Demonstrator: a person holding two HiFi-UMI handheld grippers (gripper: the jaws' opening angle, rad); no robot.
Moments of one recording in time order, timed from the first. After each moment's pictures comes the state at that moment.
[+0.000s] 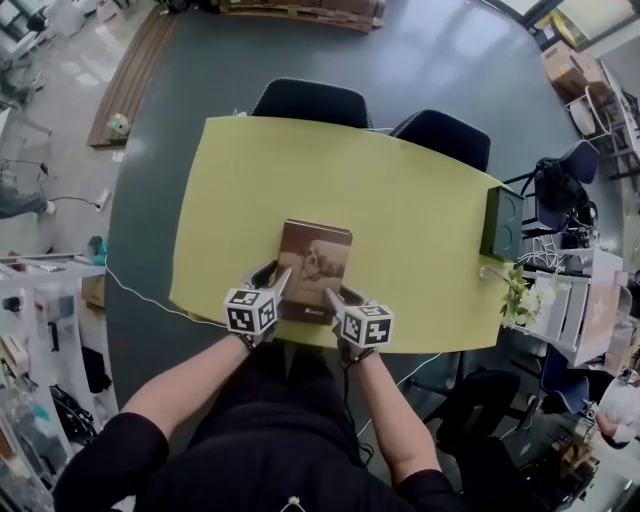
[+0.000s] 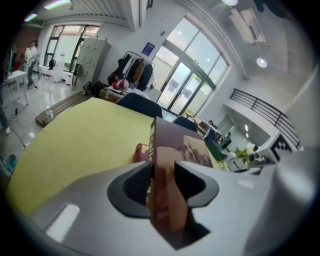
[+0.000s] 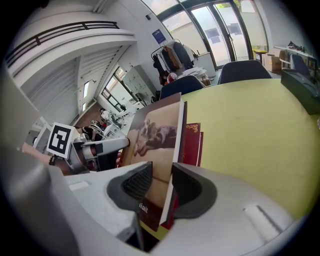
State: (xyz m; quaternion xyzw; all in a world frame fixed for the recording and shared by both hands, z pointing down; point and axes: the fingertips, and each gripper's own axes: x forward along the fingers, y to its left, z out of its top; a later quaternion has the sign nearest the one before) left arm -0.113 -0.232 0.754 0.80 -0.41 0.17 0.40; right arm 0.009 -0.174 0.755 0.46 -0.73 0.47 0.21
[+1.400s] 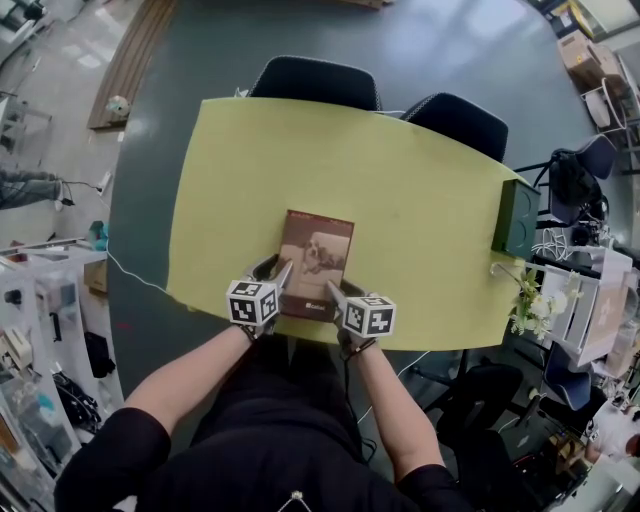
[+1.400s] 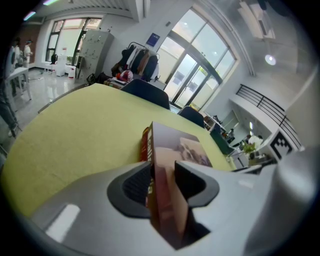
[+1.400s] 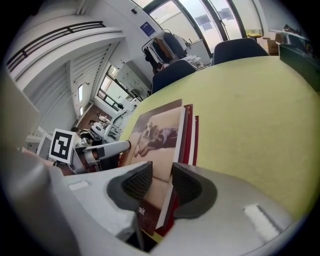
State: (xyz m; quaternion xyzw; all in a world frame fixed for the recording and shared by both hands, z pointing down) left arm -0.111 -0.233 0.813 0.78 -0.41 0.20 0.43; right arm 0.012 -0.177 0.810 0.43 -0.70 0.53 0.21
